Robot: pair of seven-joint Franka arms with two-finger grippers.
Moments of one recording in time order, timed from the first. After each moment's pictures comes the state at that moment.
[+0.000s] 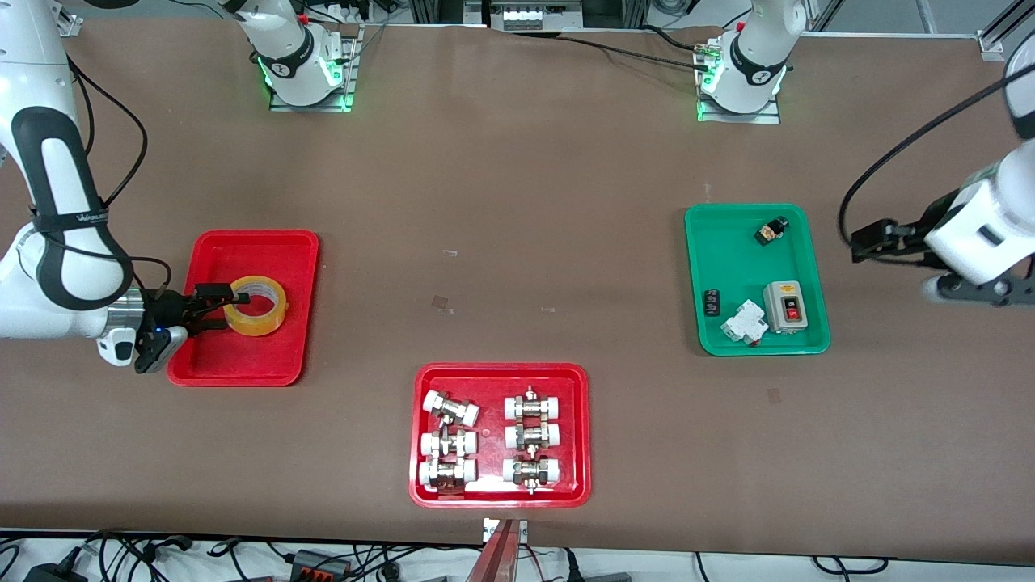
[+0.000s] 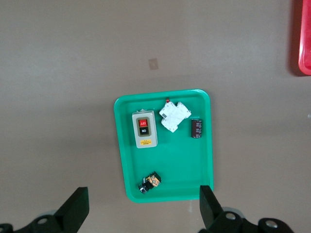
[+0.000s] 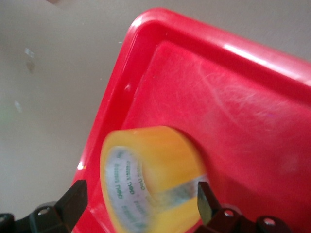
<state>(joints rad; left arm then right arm) 0.11 0.19 -0.18 -1.45 0.06 1.55 -0.03 -0.30 0.66 0.13 -1.63 0.36 1.94 -0.91</state>
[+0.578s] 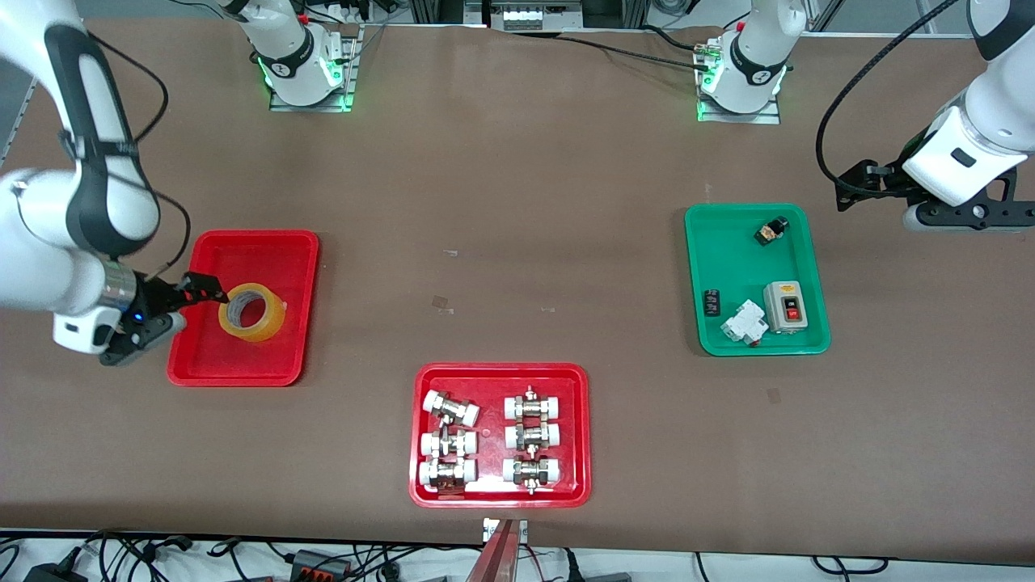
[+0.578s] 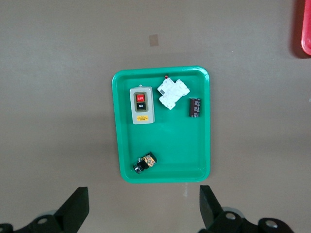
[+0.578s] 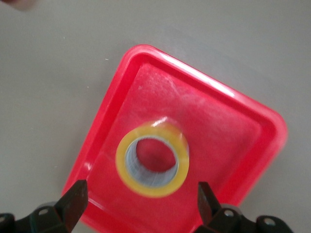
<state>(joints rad) 0.02 -0.02 -0.10 -1.71 0.04 1.61 -0.08 -0.19 0.36 0.13 -1.75 0.06 2.01 -0.56</state>
